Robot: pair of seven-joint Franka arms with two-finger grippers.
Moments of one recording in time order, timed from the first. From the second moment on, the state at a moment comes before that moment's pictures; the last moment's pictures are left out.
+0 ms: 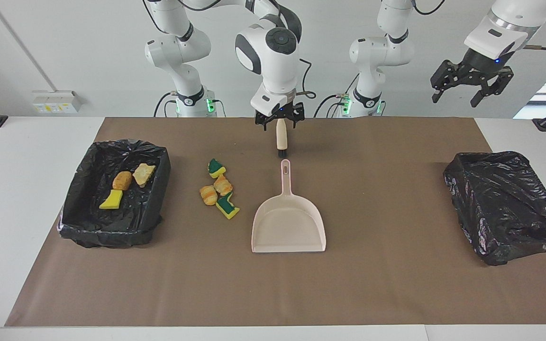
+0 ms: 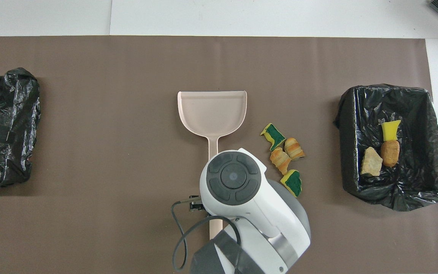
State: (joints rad) left arm -0.07 -0.01 -0.02 -1.40 -0.02 1.37 0.12; right arm 0.40 0.06 0.35 -1.87 0.15 1.79 0.62
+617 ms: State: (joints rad) left arm -0.27 0.03 -0.04 -1.59 -0.02 1.65 -0.10; right arm 0.58 -0.27 0.35 -2.41 0.41 2.01 0.67
